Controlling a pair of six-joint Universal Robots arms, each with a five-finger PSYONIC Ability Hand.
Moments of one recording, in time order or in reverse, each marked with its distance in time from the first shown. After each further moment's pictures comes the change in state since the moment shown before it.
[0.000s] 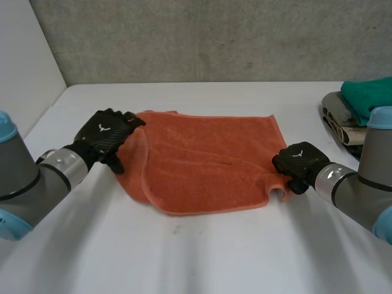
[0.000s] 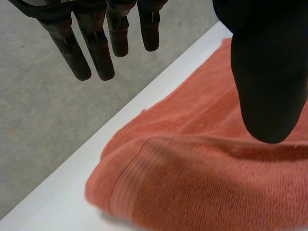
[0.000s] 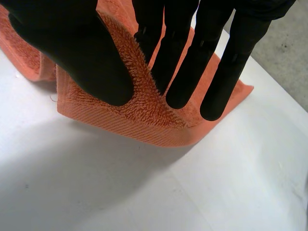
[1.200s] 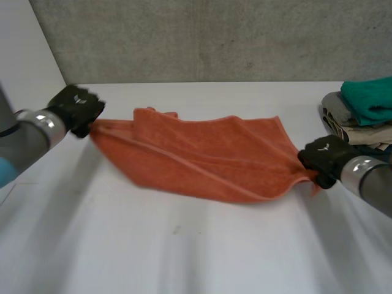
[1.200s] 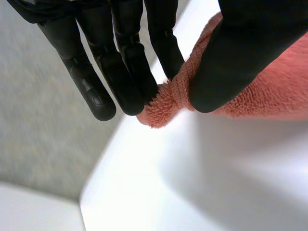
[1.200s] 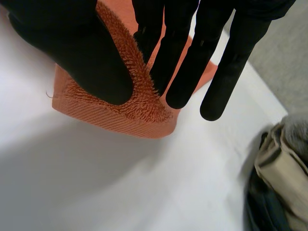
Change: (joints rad) left arm 0.081 -0.082 0.362 -0.367 -0.147 0.355; right arm -0.119 -0.082 0.009 0.103 0.019 -0.146; left_hand 0.907 0.927 0.787 0.936 0.884; right_hand 0.000 0.000 0.000 0.001 0.007
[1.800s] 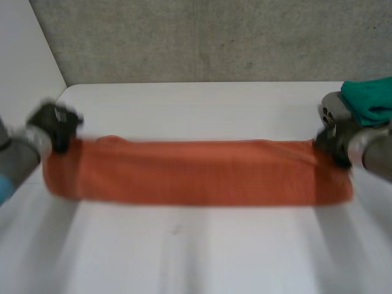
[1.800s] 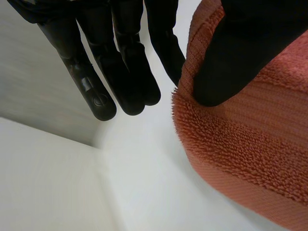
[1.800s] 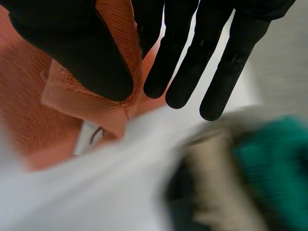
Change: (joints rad) left arm 0.003 0.049 -0.100 0.089 -0.189 0.036; right arm 0.025 0.147 -0.354 0.169 0.145 -0.257; left_hand 0.000 0.004 0.002 0.004 0.000; right_hand 0.000 0.000 0.002 0.002 0.014
